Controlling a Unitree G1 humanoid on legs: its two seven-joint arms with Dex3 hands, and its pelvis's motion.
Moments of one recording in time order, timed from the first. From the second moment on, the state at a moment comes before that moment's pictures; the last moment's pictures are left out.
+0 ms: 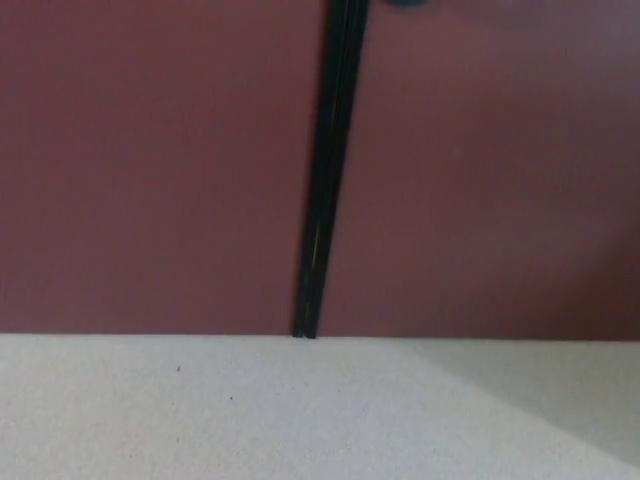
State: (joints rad) left_arm 0.10 0.57 0.27 1.27 -0.06 -0.17 -0.26; right_arm 0.00 -0.19 -0.08 1.33 -0.15 -0.15 -0.12
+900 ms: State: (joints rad) left_arm 0.08 0.57 0.25 1.28 -0.06 -0.18 -0.27; right_arm -0.03 -0.20 -0.04 1.33 -0.15 -0.12 -0.10
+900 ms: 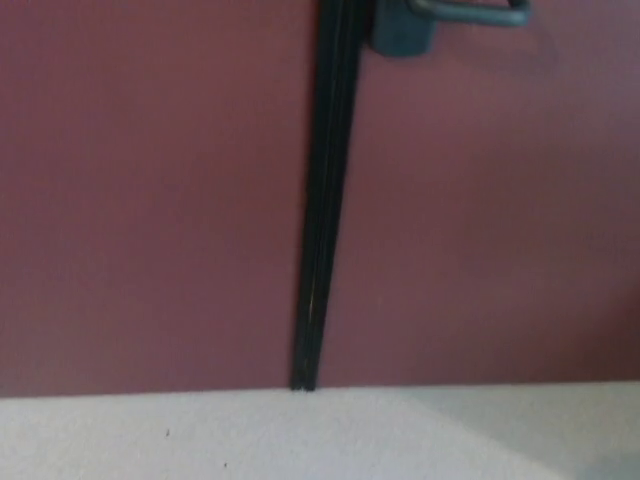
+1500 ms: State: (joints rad) left_arm 0.08 0.57 0.23 1.28 -0.05 -0.19 -0.27; right_arm -0.04 -0.21 -0.03 1.33 -0.15 -0.12 -0.09
